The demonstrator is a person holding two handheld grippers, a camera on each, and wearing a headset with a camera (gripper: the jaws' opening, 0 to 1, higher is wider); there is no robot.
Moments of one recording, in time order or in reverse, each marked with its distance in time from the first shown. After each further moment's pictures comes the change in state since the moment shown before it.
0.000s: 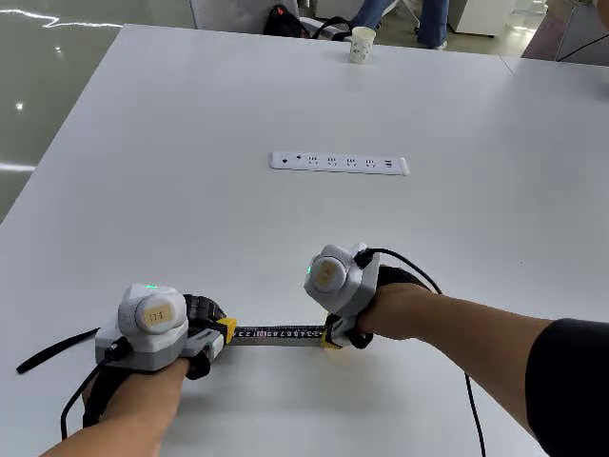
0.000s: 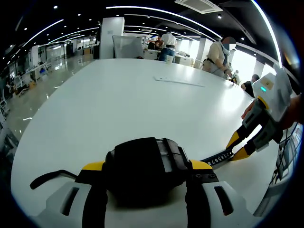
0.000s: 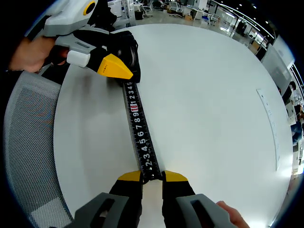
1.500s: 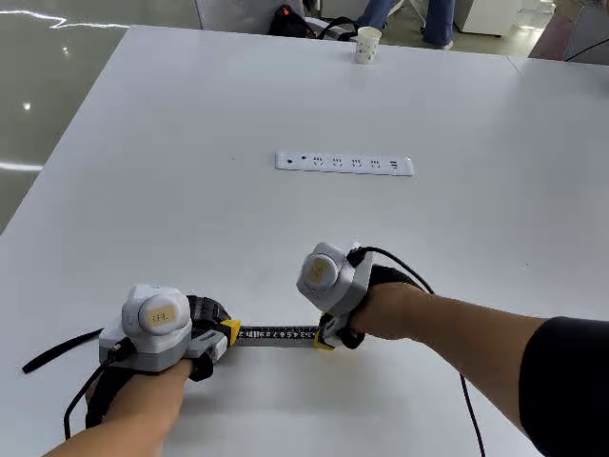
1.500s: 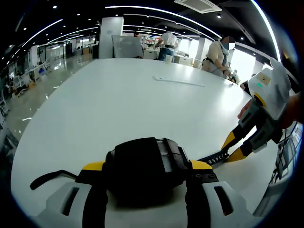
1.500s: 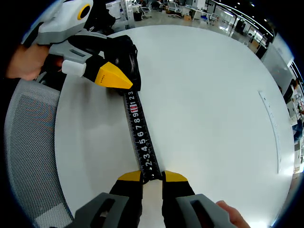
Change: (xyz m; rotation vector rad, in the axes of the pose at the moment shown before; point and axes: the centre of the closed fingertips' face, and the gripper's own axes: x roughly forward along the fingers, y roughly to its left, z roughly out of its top) left arm -0.001 -0.001 0.000 0.004 0.005 -0.009; right arm 0.003 0.005 0.017 0.012 -0.007 0.013
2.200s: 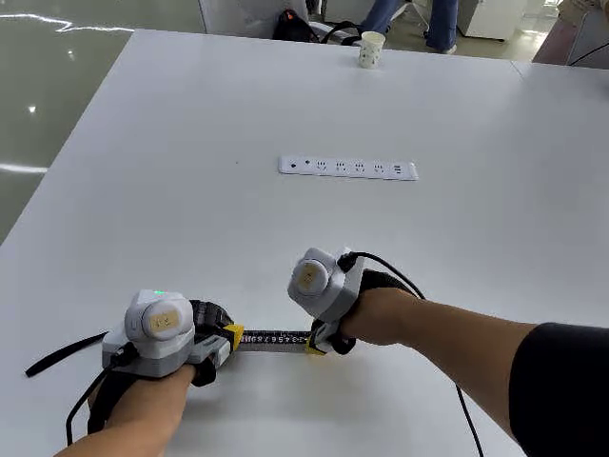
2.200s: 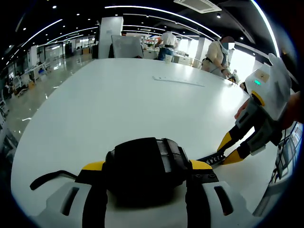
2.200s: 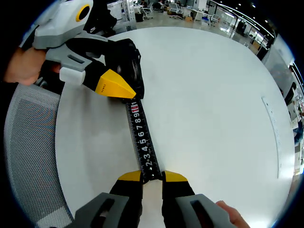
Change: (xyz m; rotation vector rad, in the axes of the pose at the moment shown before) left arm 0.001 0.001 0.001 0.002 0.002 -0.004; right arm 0.005 0.004 0.014 -0.009 -0.010 0.006
